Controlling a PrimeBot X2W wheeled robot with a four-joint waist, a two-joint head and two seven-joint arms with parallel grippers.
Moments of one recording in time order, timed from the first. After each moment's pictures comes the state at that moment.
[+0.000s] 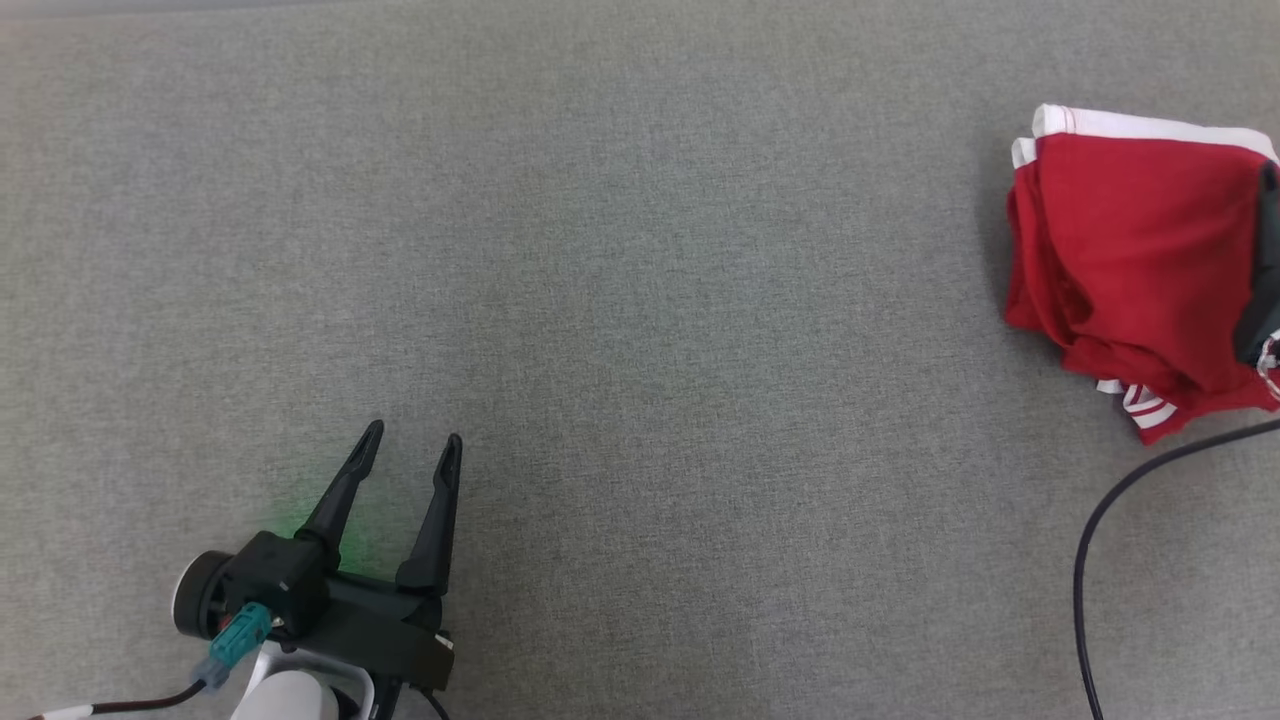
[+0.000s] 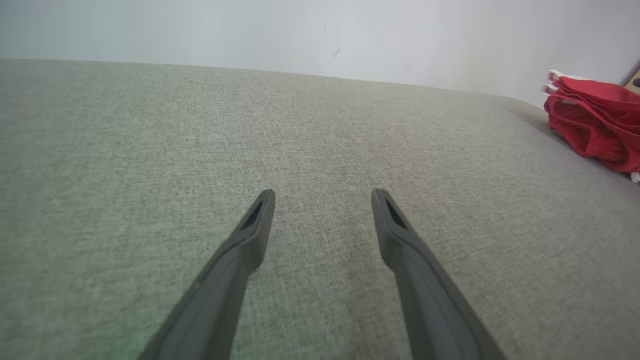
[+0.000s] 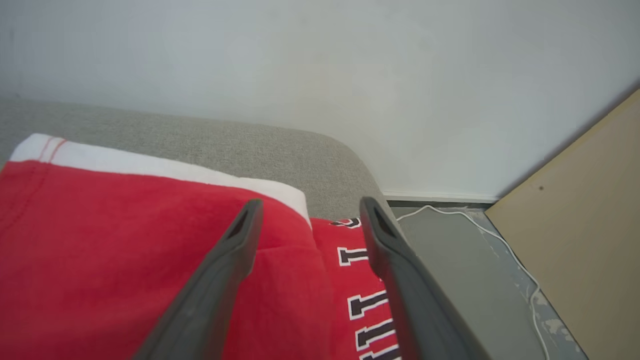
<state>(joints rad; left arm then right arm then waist) -0.33 0.05 -0.09 0.20 -0.08 -0.13 -0.26 -1.01 -0.51 0.15 1.10 0.04 0.13 -0.26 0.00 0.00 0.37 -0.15</state>
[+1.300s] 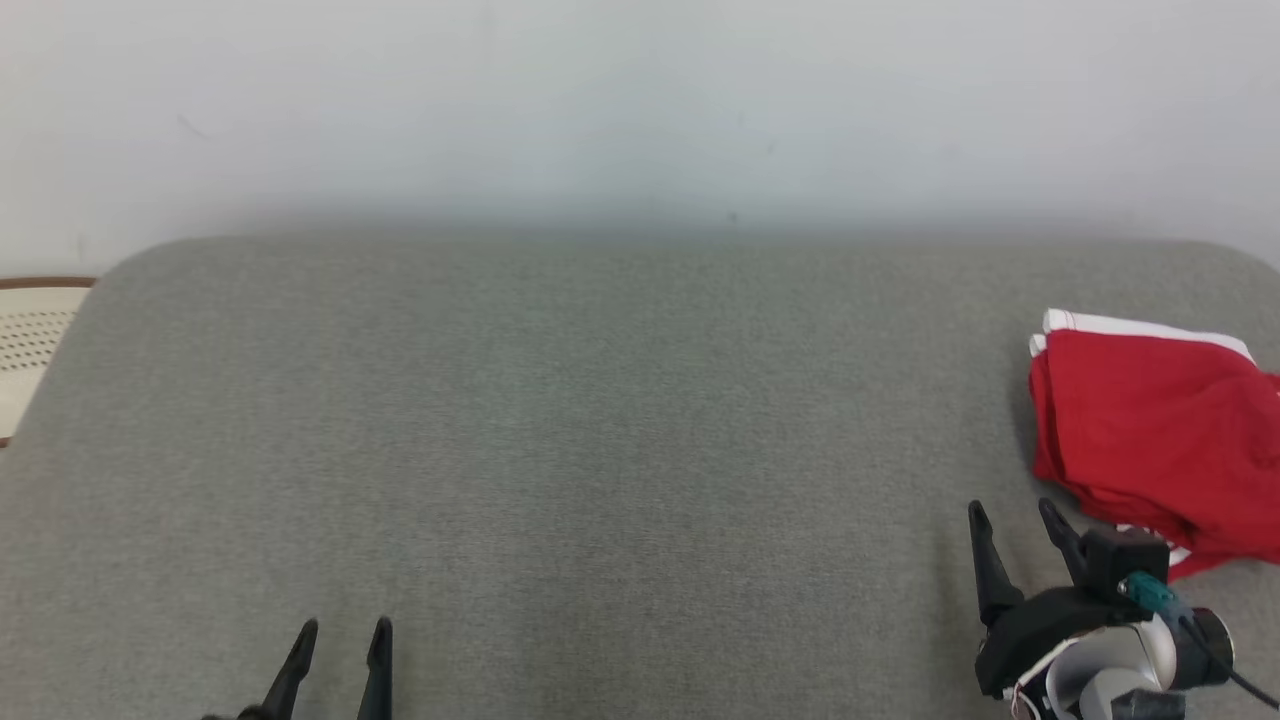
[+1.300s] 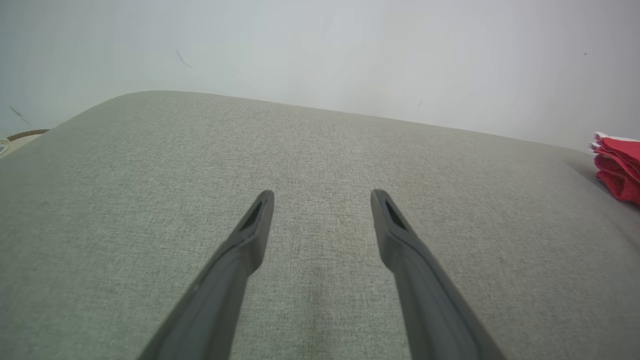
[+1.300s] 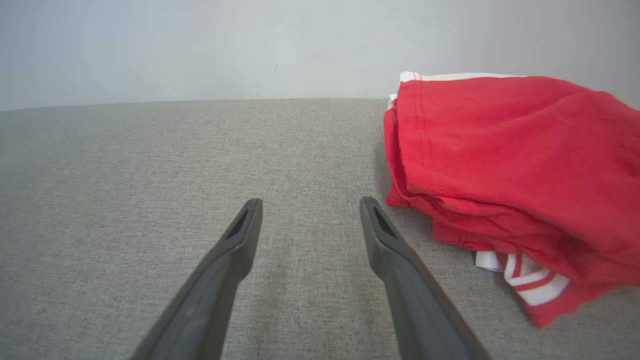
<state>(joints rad) -0.07 0.05 0.01 0.21 -0.14 -0.10 -0.26 -0.38 -0.20 0.15 0.71 0.12 0.13 -0.26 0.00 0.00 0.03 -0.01</state>
